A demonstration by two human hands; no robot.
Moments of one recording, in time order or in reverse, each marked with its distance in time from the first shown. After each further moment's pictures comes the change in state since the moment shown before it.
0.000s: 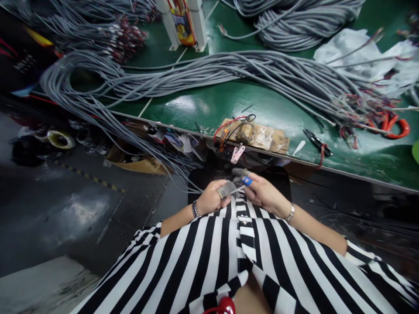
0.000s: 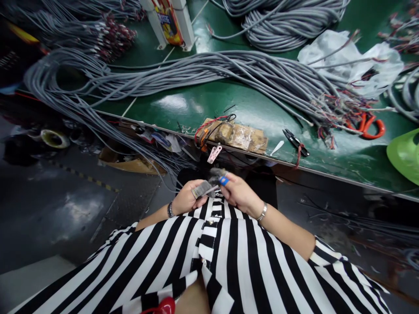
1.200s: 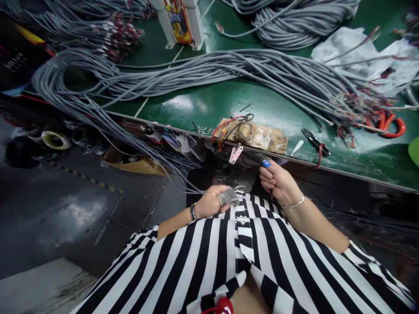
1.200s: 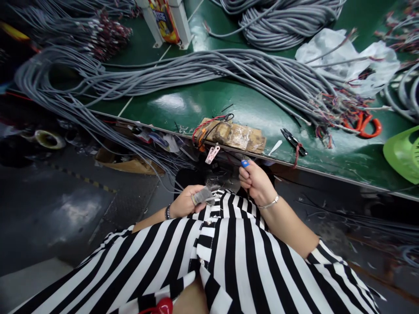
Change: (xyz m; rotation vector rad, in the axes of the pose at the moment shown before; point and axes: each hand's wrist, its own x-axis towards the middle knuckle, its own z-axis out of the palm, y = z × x) left_hand 0.000 -0.003 -0.002 0.083 -0.067 -0.021; right_hand 0.005 -0.015 -0.026 0.187 0.168 -0.139
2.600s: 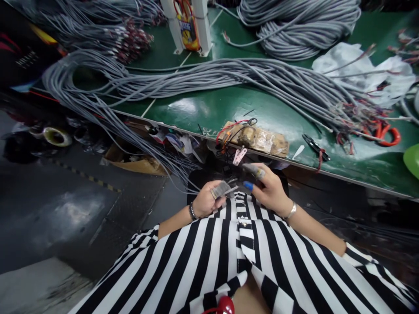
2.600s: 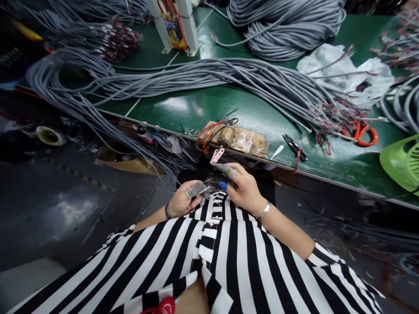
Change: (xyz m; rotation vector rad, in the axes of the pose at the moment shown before) left_hand -0.002 -0.011 -0.008 -0.321 0.092 0.115; right_hand -0.017 0.004 0.020 -1.113 -0.113 -0.793
